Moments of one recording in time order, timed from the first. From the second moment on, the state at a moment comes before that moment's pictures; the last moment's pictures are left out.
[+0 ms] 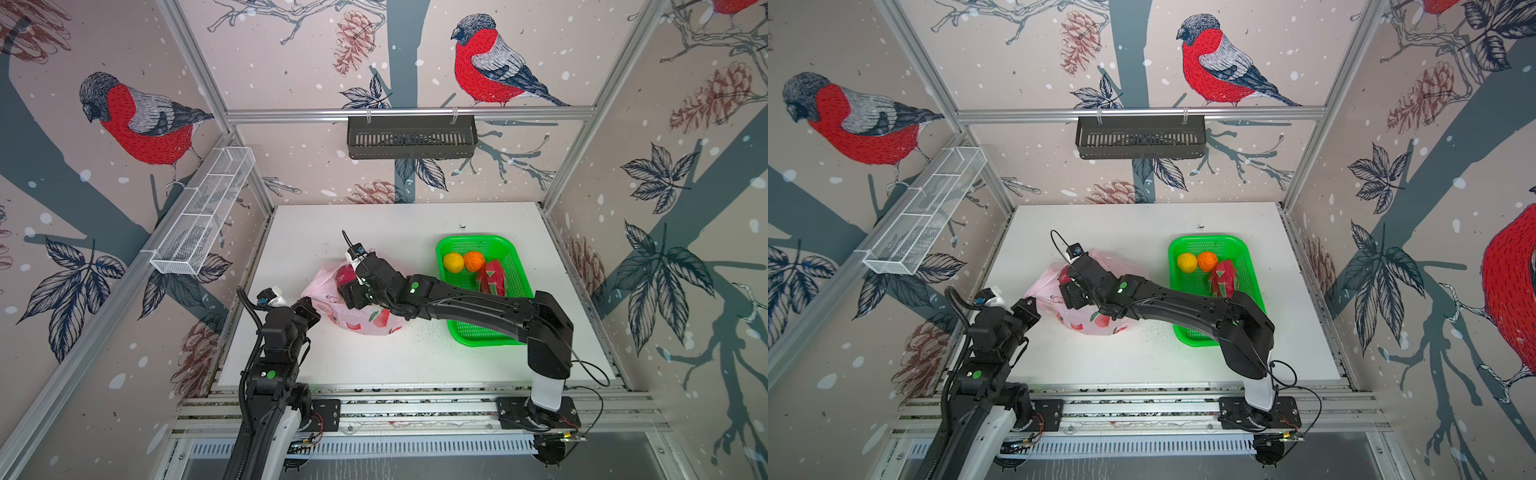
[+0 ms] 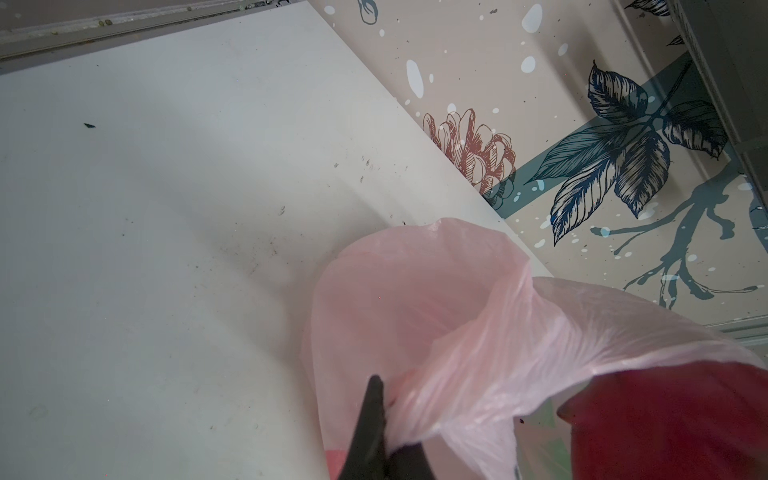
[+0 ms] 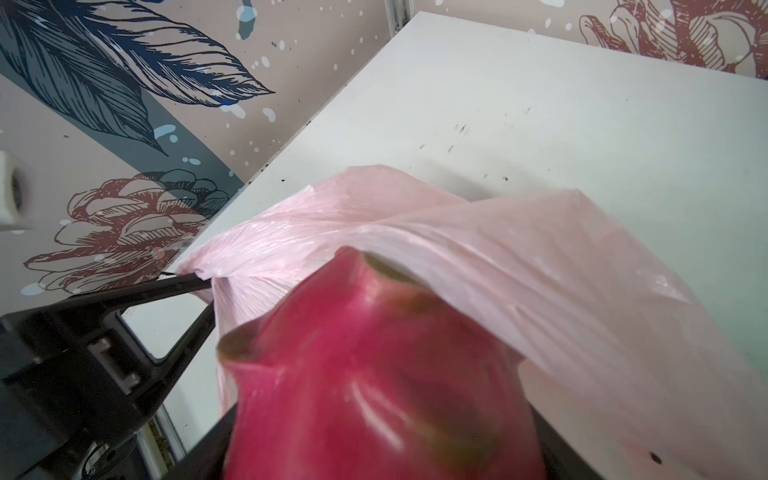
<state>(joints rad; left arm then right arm) -0.06 0.40 0.31 -0.30 -0.03 -0.78 1.16 1.88 1.58 -0.29 0.17 0.40</state>
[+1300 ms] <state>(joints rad) -0.06 0.37 0.29 -0.33 -0.06 -0.76 1.14 1.90 1.80 -0.14 0.25 0.27</state>
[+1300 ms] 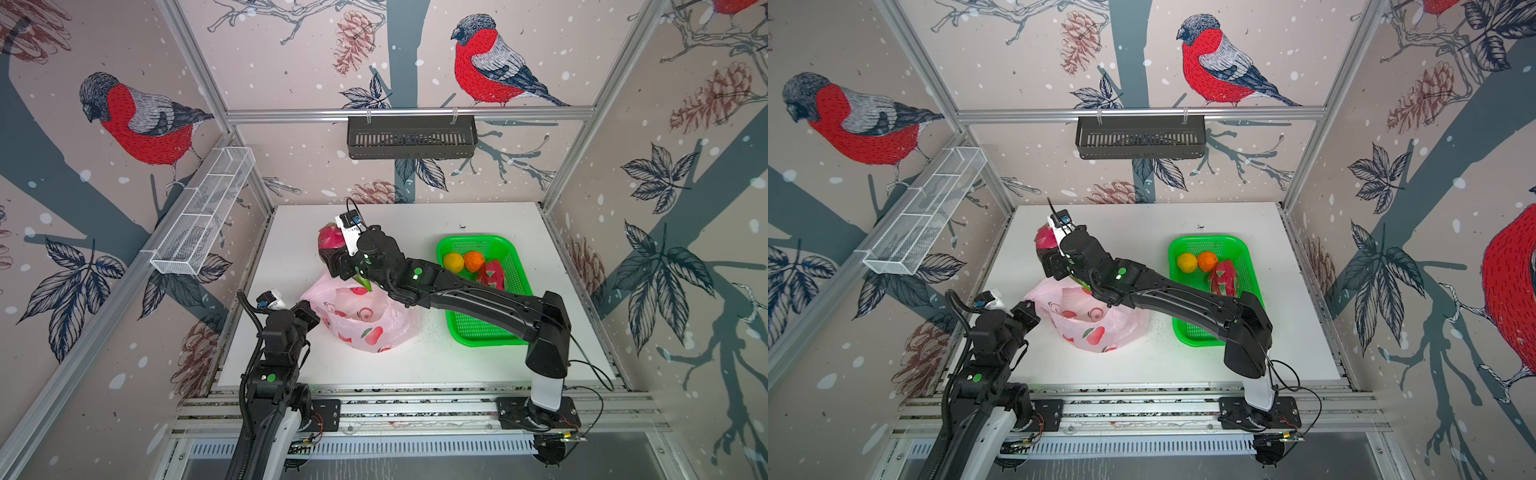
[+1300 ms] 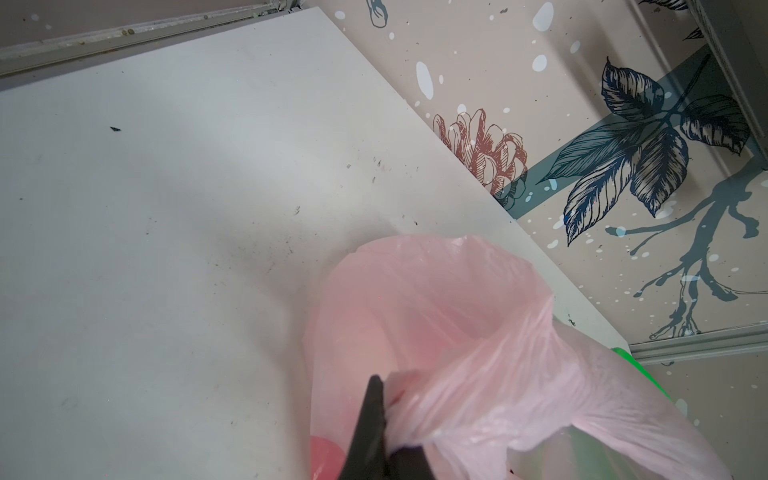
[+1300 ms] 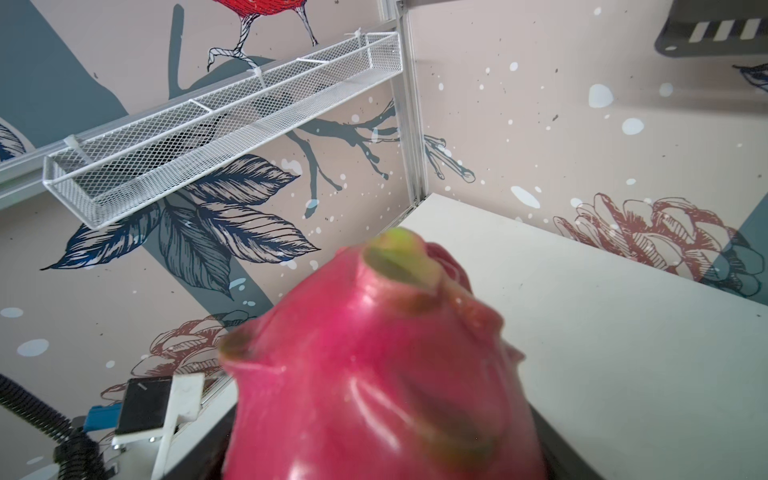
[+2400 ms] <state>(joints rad) -0.06 0.40 0.30 -0.31 -0.05 -0.75 0.87 1.44 1.30 -0.18 0.49 0.29</state>
